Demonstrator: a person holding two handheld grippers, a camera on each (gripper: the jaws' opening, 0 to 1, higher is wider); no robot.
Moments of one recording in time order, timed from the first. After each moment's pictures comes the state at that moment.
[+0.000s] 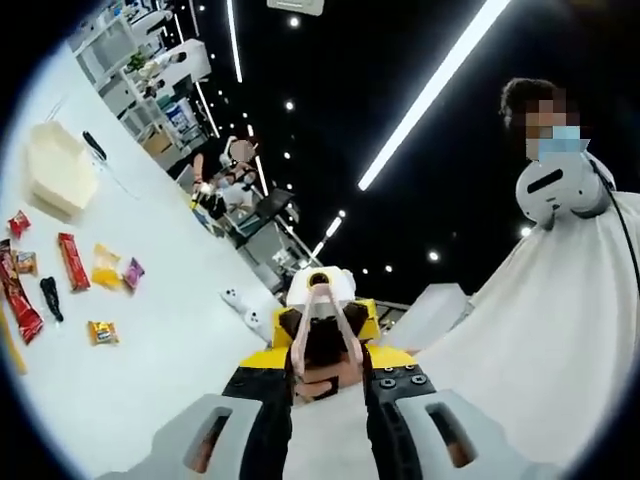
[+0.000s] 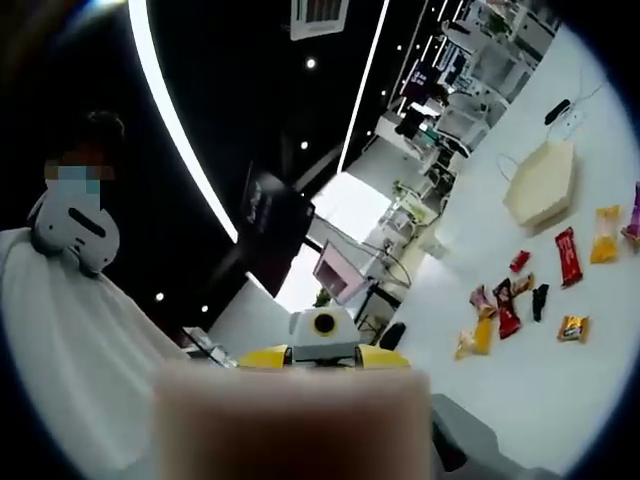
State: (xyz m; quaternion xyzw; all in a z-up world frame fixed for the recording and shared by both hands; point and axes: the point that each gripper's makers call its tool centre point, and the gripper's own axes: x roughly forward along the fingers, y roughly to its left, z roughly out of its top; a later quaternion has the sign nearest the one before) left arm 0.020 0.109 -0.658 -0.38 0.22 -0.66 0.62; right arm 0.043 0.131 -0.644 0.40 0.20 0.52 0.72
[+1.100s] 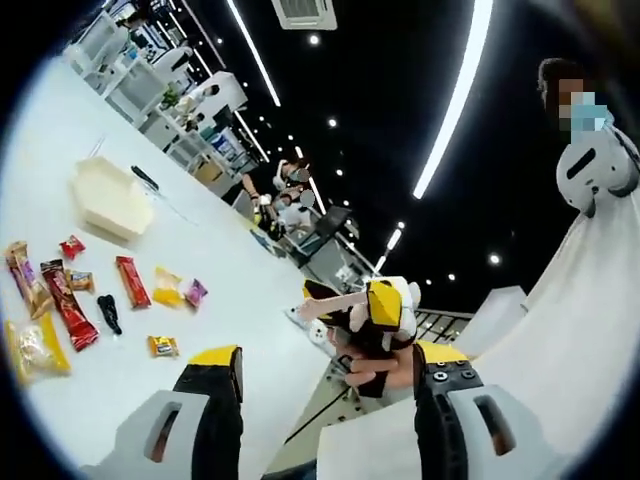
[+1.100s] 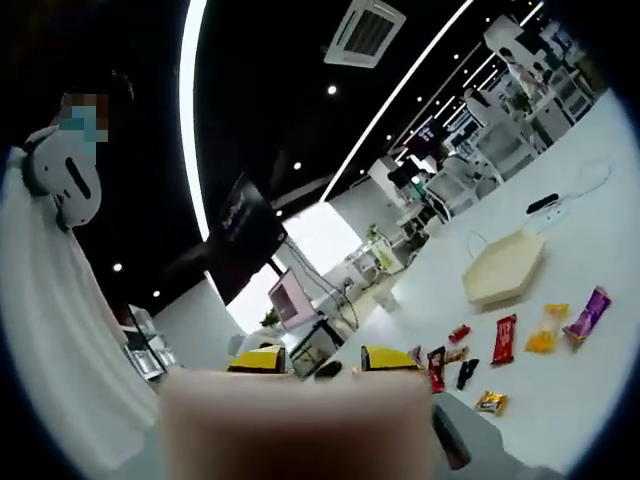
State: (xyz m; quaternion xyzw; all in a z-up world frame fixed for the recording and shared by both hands) left arm 0.052 0.111 -0.686 -0.35 0.23 -0.55 0.72; right arm 0.089 0.079 -0.653 0.32 0.12 0.46 0.82
